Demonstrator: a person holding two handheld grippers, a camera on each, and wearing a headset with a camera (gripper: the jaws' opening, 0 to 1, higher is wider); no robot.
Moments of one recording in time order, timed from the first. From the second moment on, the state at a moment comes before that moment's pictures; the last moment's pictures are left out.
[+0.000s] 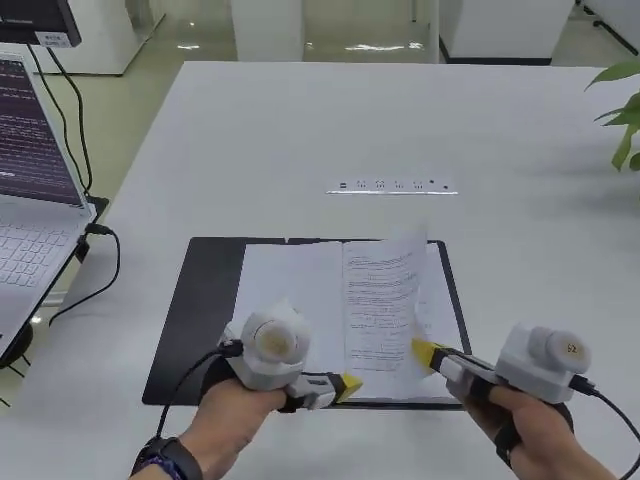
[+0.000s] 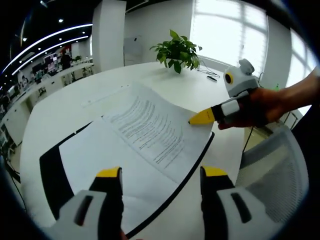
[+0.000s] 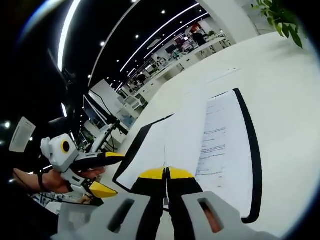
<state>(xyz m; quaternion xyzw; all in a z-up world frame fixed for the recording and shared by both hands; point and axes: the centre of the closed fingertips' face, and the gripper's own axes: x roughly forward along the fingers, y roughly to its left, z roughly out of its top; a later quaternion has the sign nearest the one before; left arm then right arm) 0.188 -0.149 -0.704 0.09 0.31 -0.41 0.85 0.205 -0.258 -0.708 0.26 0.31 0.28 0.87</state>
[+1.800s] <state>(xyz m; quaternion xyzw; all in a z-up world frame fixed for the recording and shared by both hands) 0.174 -0.009 -0.681 0.03 0.31 -0.28 0.91 0.196 -0.063 -0.717 0.23 0.38 0.44 0.78</state>
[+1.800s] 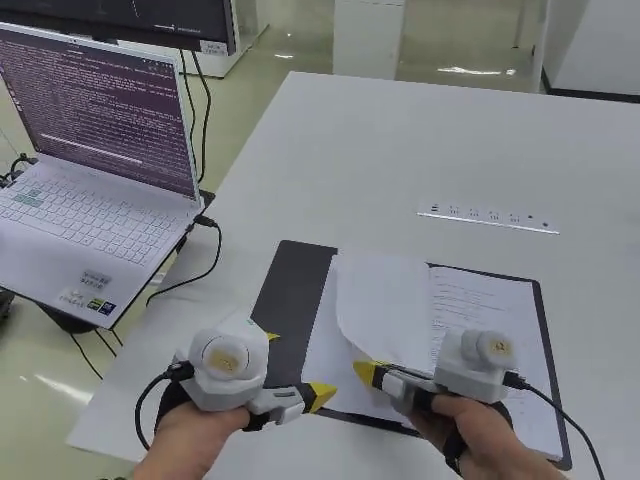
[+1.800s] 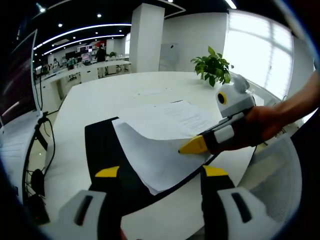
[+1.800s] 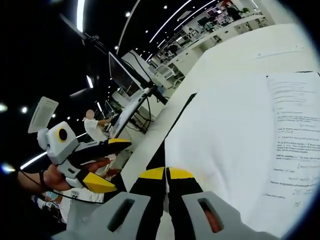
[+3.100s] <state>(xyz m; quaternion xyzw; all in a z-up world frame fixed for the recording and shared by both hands) 0.157 0.016 -0.699 0.00 0.34 -0.25 0.91 0.207 -0.027 -0.794 0.31 0.47 0.36 0.75</state>
